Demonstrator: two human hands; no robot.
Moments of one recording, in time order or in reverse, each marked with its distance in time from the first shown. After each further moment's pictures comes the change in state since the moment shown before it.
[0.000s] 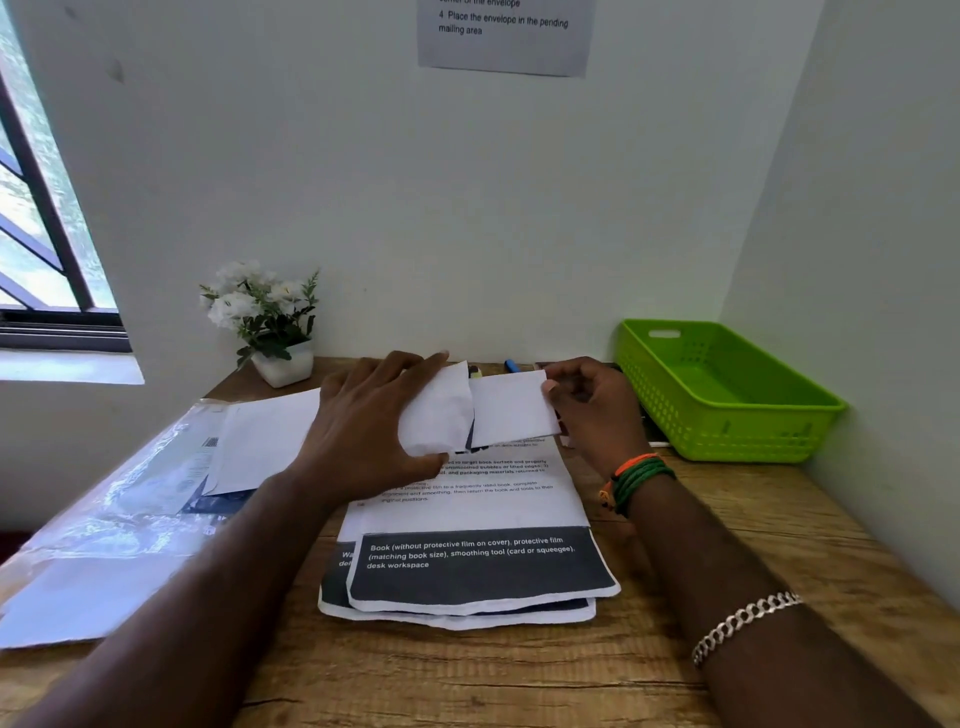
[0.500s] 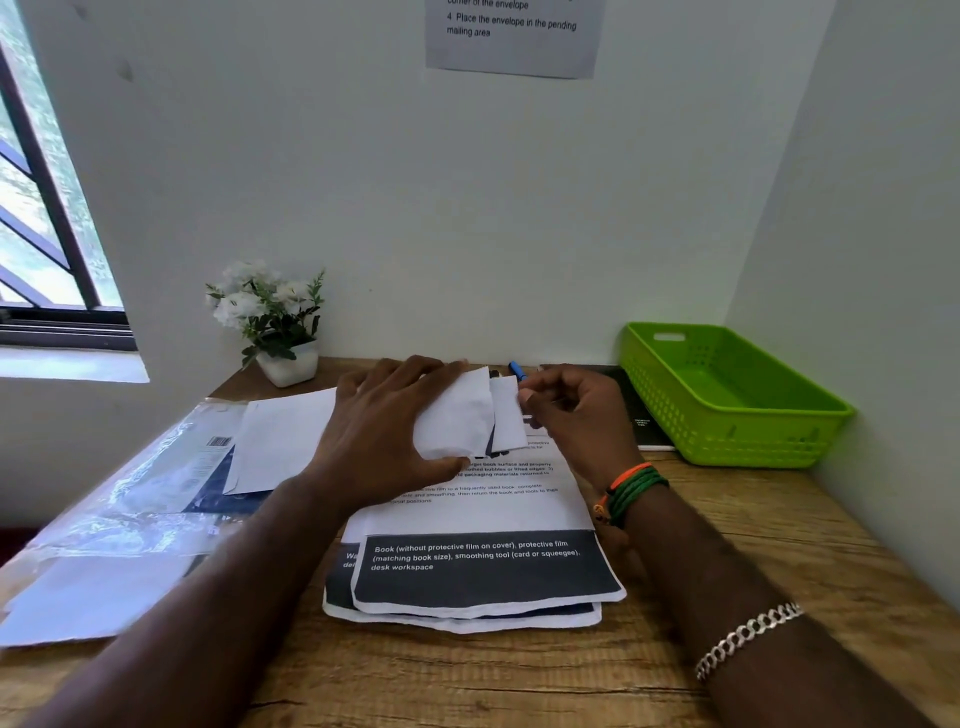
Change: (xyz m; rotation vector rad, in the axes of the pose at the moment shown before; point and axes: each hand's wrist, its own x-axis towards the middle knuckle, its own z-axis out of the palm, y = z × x) left_hand -0.001 0.009 0.002 -0.028 0.049 0.049; right_hand -0.014 -0.015 0.014 0.103 -0.087 -0.049
